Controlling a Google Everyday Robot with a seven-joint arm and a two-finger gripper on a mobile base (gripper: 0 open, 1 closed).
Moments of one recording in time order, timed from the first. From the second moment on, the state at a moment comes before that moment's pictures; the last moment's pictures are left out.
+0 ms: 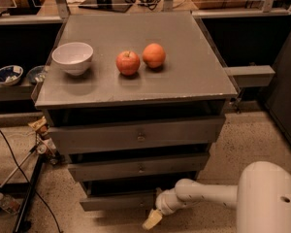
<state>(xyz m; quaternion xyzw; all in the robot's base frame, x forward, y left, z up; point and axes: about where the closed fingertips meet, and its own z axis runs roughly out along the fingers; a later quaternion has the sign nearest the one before) 0.484 -0.019 0.216 -0.51 0.80 0.28 0.19</state>
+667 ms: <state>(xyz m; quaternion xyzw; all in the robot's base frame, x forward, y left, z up) 0.504 -0.037 0.243 -0.50 0.80 0.23 0.24</state>
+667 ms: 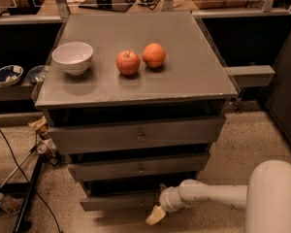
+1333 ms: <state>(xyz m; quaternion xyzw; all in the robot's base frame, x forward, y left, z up) 0.512 -0.033 0.230 -0.50 0.80 0.22 0.23</state>
